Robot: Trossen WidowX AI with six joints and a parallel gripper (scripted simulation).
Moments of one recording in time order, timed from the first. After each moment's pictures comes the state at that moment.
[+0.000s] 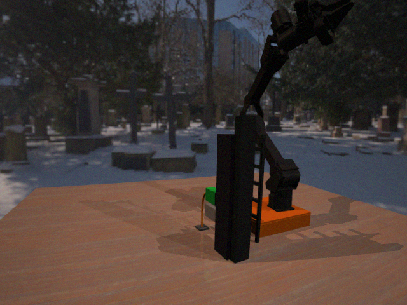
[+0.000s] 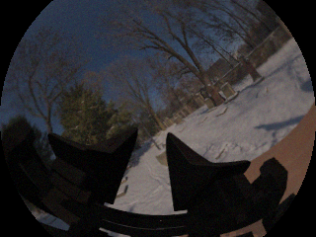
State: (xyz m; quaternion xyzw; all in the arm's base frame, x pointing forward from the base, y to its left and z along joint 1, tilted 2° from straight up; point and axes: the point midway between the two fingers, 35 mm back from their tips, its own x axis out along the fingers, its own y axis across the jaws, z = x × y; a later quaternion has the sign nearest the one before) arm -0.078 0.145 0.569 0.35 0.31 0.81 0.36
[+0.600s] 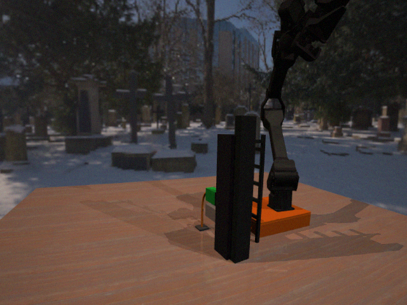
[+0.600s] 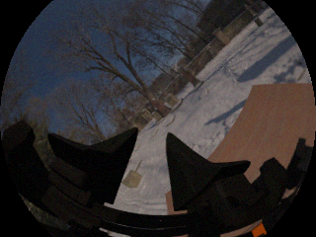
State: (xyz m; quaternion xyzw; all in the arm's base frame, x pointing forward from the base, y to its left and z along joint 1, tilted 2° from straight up) arm 0.032 0.237 0.498 0.37 0.33 0.62 0.61
